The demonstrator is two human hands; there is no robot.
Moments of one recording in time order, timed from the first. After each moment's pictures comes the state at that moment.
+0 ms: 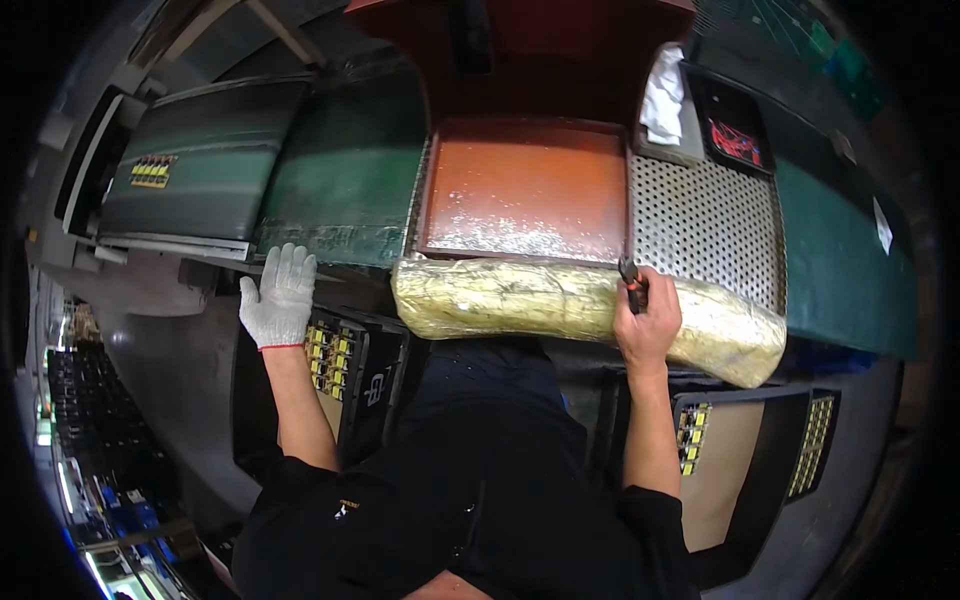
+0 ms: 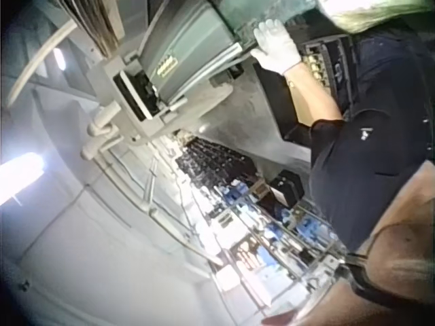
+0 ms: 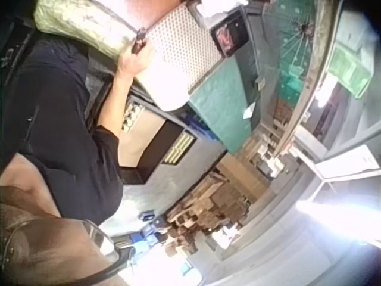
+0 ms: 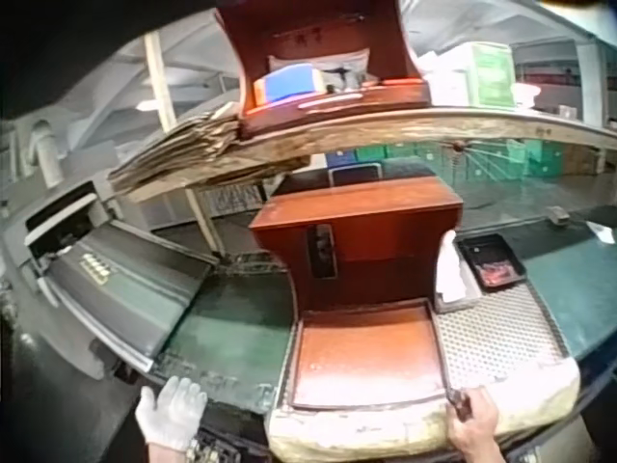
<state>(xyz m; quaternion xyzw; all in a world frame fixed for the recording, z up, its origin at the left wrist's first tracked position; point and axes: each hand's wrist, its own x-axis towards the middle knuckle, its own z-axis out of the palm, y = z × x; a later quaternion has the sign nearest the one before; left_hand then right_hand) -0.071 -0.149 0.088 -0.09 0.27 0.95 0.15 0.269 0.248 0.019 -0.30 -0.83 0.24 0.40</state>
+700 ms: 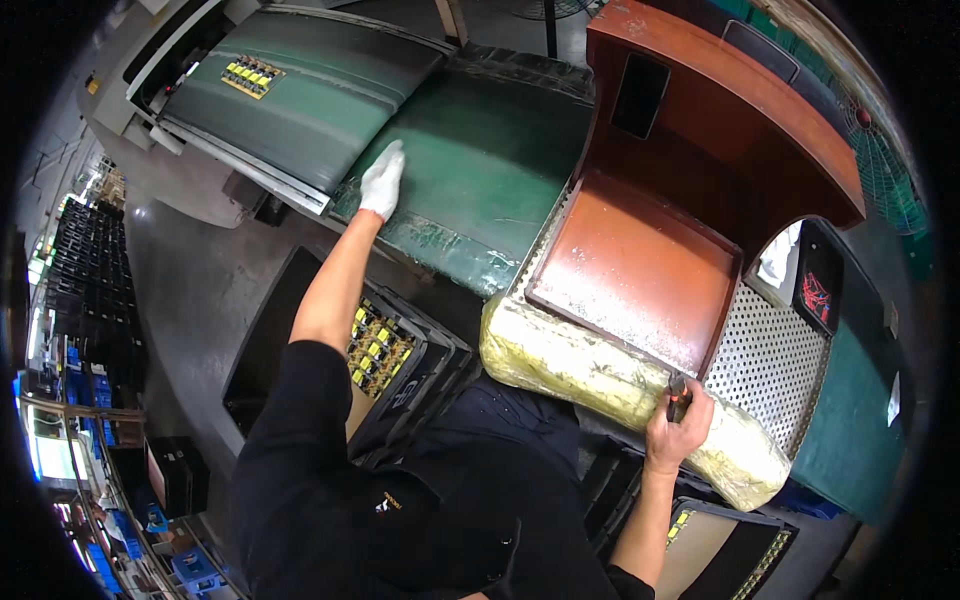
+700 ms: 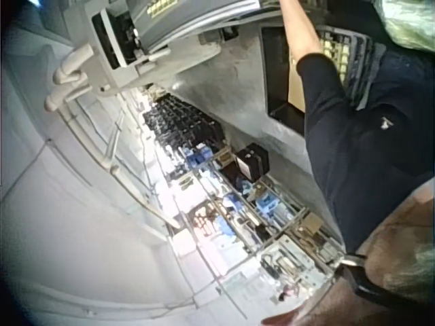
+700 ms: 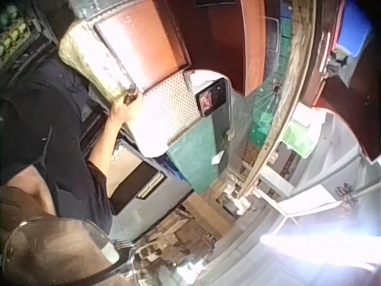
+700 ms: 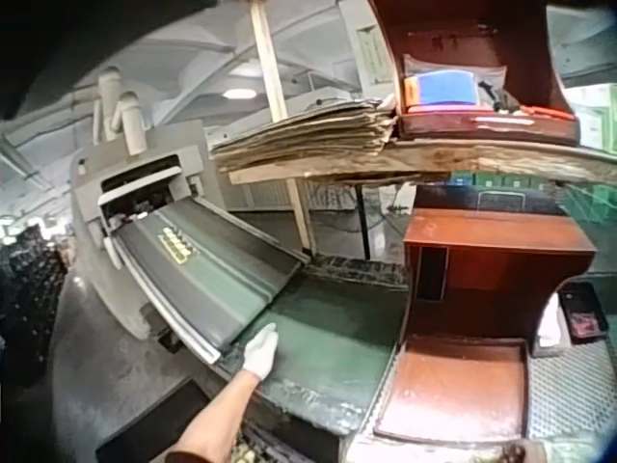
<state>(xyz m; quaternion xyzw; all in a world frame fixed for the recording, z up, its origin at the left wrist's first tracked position) -0.302 -0.116 -0.019 0.11 0.79 0.60 -0.07 0.244 0.224 0.012 -0.26 -0.87 0.18 0.37</state>
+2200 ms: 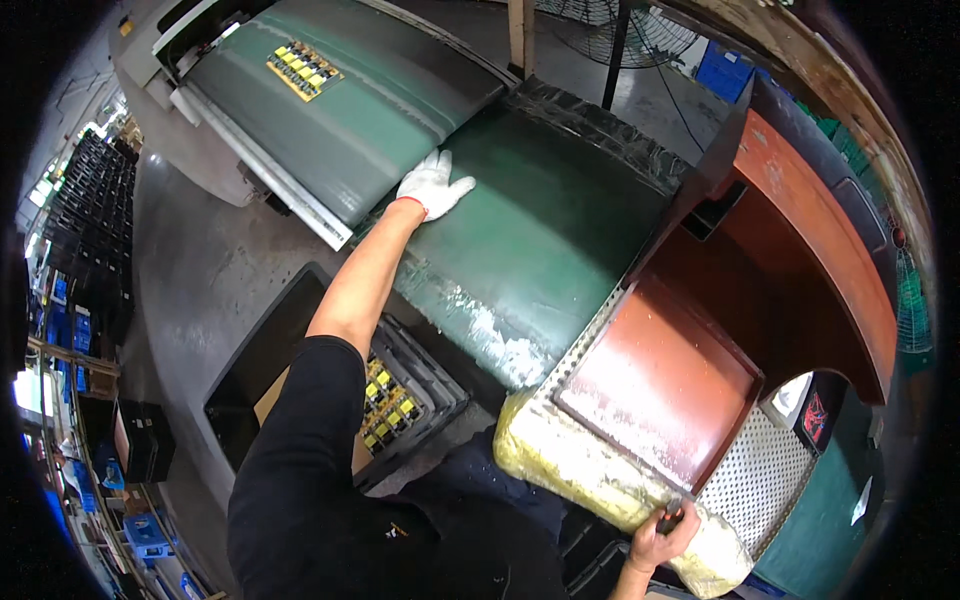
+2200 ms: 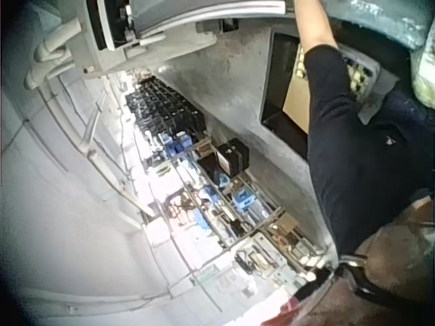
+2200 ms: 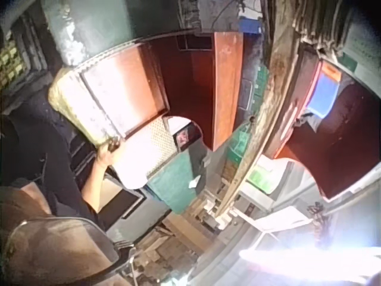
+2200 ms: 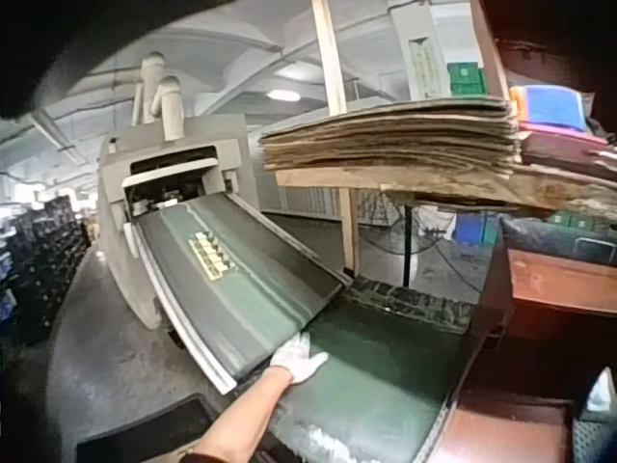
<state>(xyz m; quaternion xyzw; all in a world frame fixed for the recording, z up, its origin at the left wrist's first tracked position) -0.399 -0.090 0.007 0.17 0.98 0.09 0.00 0.256 0.230 -0.012 -0.28 -0.89 0.15 0.32</state>
